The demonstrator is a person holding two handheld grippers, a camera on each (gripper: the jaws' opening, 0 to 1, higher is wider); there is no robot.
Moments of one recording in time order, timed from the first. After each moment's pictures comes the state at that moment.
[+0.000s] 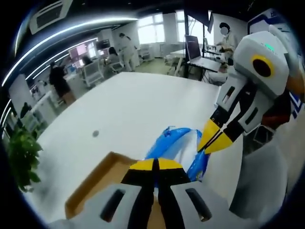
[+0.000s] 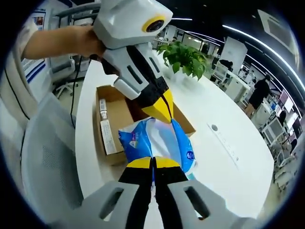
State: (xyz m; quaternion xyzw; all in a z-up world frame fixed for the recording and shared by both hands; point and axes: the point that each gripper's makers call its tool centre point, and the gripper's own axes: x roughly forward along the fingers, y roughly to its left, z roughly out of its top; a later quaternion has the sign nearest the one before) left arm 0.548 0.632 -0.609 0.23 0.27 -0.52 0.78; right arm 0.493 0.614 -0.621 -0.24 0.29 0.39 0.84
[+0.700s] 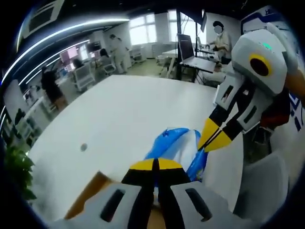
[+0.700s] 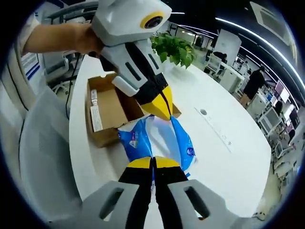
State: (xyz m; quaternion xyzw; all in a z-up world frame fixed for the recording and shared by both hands) left arm 0.553 0.569 -0.617 0.23 0.26 -0.54 0.76; right arm 0.496 0.552 -0.631 -0.23 0.32 0.36 0.85
